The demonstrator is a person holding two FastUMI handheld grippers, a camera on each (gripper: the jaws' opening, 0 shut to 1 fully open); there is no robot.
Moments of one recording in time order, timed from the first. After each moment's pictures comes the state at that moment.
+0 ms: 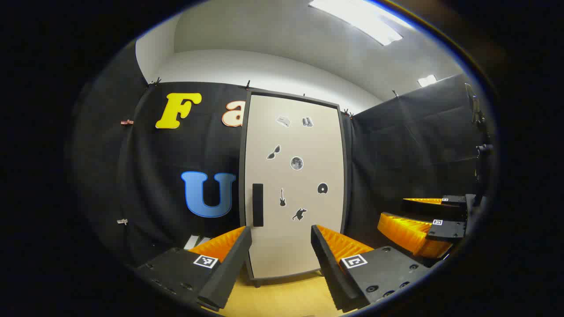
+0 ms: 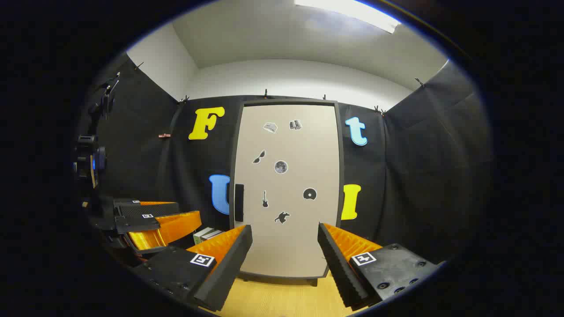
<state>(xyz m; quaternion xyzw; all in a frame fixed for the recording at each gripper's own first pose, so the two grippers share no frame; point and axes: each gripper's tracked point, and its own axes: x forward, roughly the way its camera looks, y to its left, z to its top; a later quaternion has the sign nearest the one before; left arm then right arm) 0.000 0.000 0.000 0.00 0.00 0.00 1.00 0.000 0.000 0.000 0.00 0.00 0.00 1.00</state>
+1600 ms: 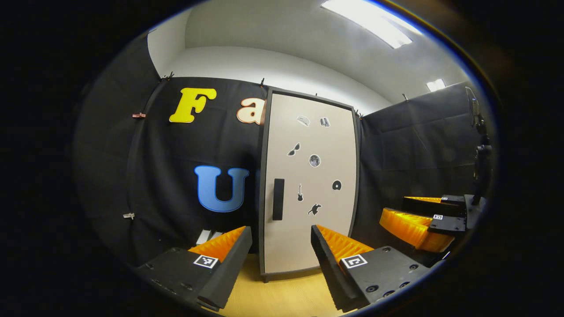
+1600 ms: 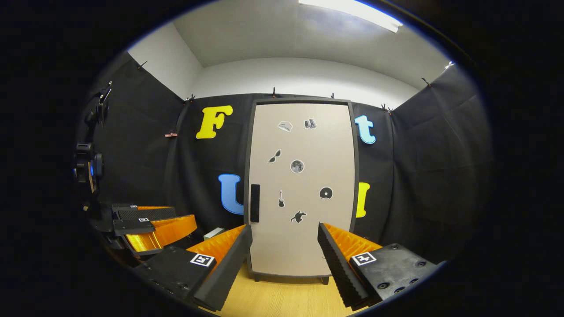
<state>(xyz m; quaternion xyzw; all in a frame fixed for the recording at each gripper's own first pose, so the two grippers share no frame) -0.031 0.052 -0.005 -0.01 0.01 0.01 1.00 0.002 0.054 0.000 0.00 0.01 0.01 1.00</state>
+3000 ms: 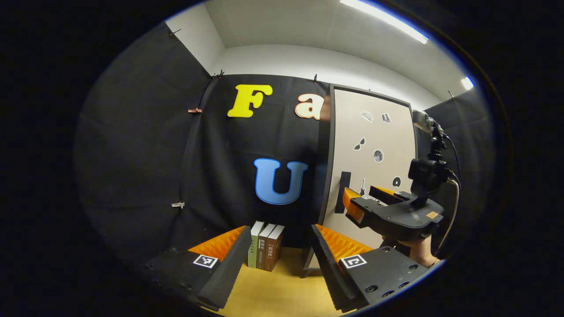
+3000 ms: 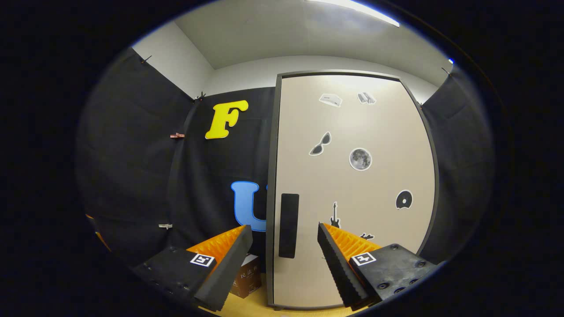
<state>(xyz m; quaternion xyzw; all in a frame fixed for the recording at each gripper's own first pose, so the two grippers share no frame) -0.068 0.143 -0.028 -0.04 0.03 0.21 0.98 0.220 0.153 -0.058 0.02 -0.01 0.08 1.00</state>
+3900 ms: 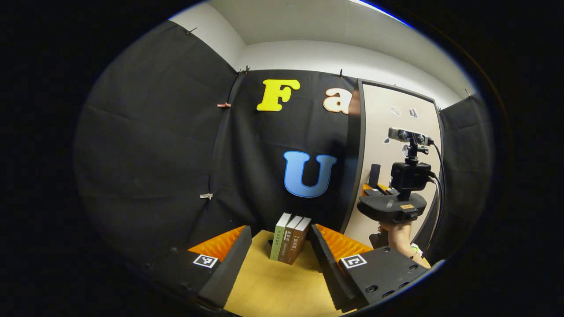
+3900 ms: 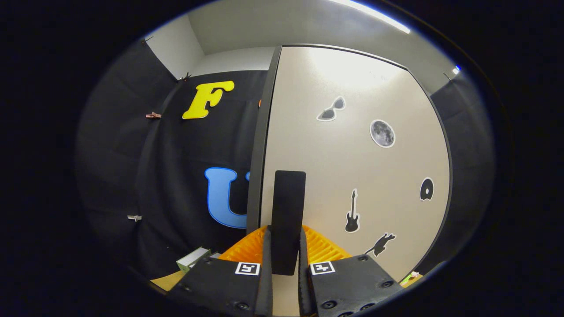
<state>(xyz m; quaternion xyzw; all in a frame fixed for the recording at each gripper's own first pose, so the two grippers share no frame) -0.106 0.176 -0.047 -0.05 0.05 0.29 0.96 0.296 0.154 -0.099 -0.01 0.00 0.00 1.00</state>
